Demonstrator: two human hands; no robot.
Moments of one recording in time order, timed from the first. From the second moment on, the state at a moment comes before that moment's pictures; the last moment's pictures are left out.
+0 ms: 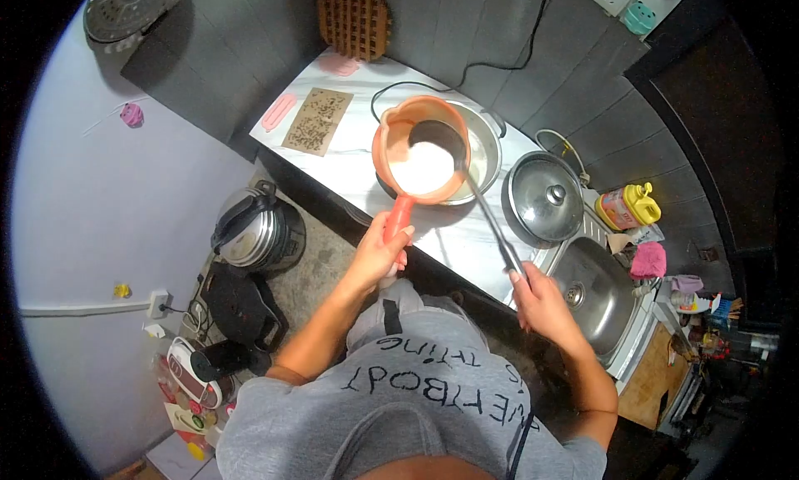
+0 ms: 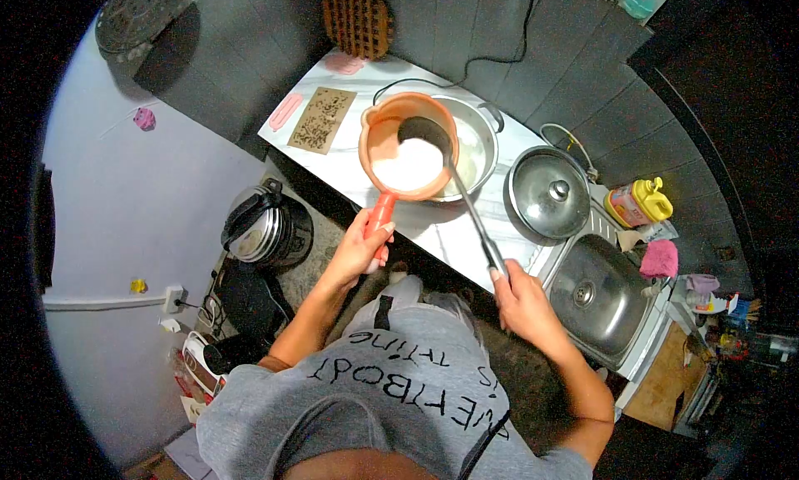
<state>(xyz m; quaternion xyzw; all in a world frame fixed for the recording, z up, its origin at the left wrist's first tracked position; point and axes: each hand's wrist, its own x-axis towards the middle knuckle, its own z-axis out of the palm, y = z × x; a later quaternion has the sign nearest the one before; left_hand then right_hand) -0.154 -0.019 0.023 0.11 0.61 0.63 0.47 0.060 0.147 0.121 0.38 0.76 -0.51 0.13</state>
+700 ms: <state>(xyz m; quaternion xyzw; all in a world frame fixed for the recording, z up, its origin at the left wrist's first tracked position) -0.085 0.003 0.050 0.00 0.50 0.72 0.49 0.068 0.107 0.111 0.23 0.93 -0.28 -0.06</state>
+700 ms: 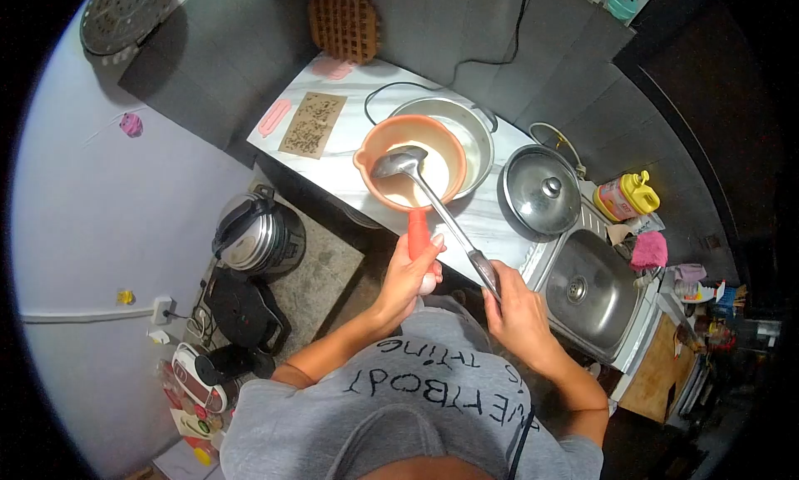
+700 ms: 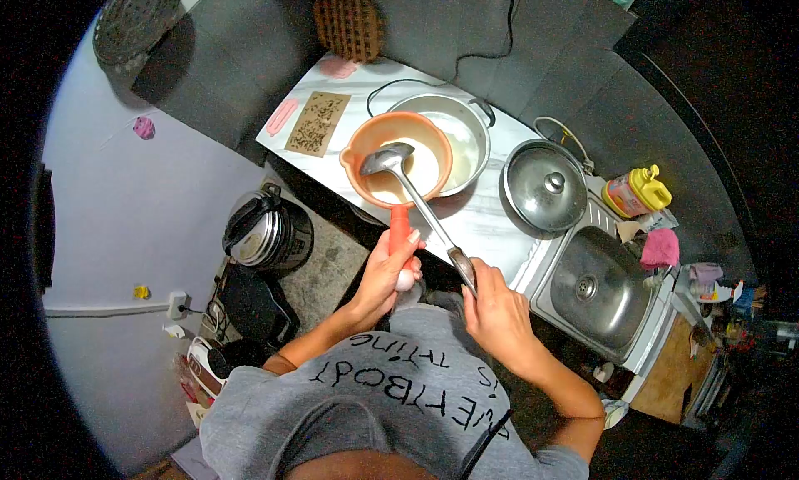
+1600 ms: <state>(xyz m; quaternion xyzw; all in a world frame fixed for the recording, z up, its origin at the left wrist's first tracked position) -0.119 -0.025 0.016 0.13 0.67 0.59 0.43 0.083 0.161 0.154 0.36 0.36 -0.84 0.17</state>
